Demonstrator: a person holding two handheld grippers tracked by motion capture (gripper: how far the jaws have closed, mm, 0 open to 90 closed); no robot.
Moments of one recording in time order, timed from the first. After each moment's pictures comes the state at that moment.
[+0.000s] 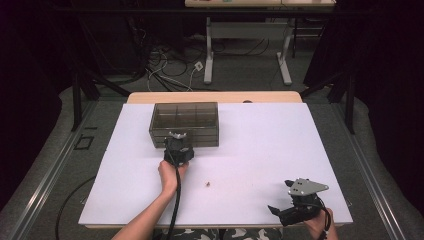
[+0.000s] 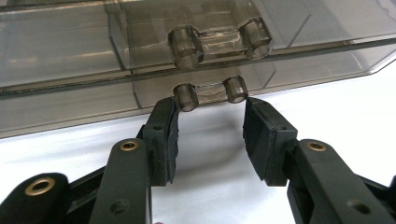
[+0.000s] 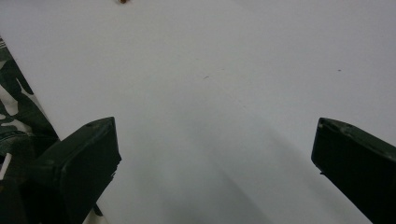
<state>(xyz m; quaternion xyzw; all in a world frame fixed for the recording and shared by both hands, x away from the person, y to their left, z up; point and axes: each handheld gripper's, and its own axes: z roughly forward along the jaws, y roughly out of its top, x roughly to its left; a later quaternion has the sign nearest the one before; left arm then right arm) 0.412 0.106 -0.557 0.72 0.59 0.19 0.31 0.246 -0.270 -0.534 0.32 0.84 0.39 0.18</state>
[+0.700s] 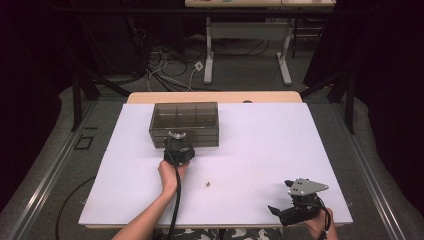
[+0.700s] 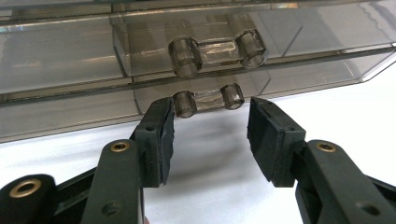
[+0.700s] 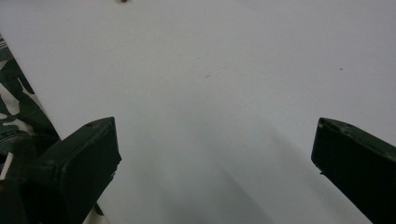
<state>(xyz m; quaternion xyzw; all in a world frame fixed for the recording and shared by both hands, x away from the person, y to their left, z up) 0.411 0.107 -0.556 0.72 0.59 0.20 0.32 0.247 -0.271 -0.534 0.32 0.85 0.39 0.18</state>
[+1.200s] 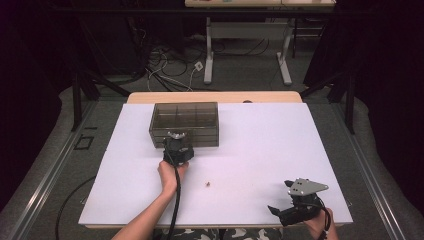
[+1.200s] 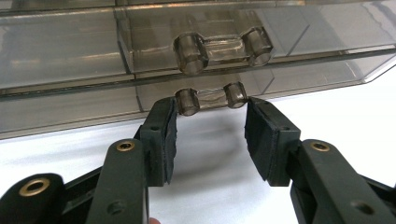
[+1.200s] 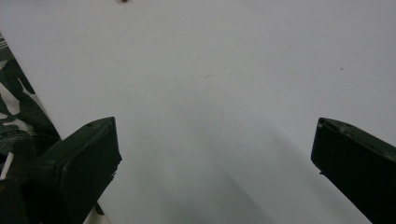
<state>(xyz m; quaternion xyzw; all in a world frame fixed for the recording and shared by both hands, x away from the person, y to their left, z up) 0.411 0.108 -0.557 0.72 0.59 0.19 0.32 0.246 -0.270 -0.534 0.32 0.85 0.39 0.18</state>
